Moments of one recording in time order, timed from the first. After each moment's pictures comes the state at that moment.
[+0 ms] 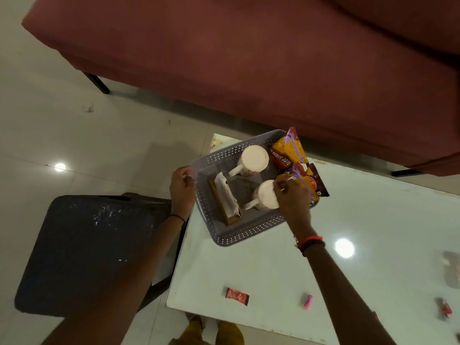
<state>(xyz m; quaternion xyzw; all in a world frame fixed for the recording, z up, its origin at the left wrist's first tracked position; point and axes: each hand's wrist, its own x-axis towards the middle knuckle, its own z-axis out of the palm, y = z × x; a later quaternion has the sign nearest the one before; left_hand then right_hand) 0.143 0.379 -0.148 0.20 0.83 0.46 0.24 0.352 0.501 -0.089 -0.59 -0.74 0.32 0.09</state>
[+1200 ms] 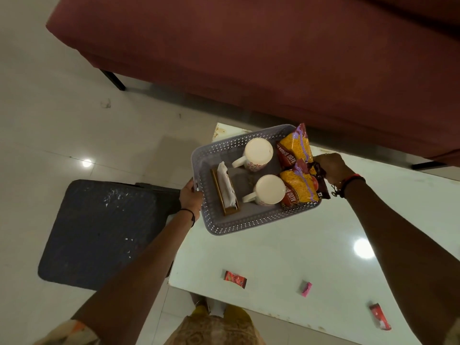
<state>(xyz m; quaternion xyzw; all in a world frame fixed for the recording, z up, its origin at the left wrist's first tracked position) 0.194 0.358 -0.150 -0.05 0.78 0.46 0.42 0.417 0.632 -0.122 -0.63 -0.60 0.50 -0.04</state>
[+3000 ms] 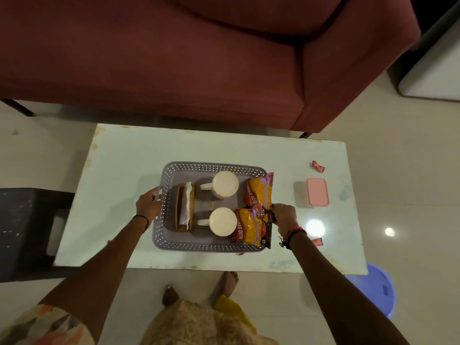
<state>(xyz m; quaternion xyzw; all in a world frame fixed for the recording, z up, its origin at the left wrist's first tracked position) 0.496 0.392 -0.072 0.18 0.84 0.29 0.42 0.827 0.528 -0.053 -0.76 -0.43 0.48 0.04</state>
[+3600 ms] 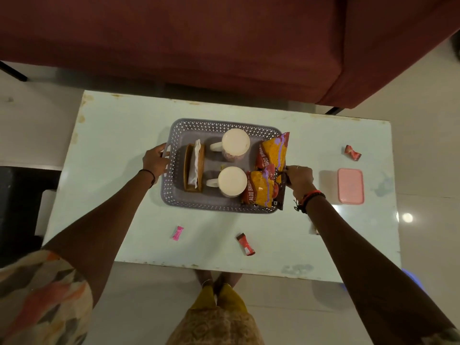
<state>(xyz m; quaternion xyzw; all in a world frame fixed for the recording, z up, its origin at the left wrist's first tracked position) 0.467 0.490 -0.141 0.15 0.83 0.32 0.43 0.800 0.631 -0.147 -0.73 -0.44 0.52 0.04</state>
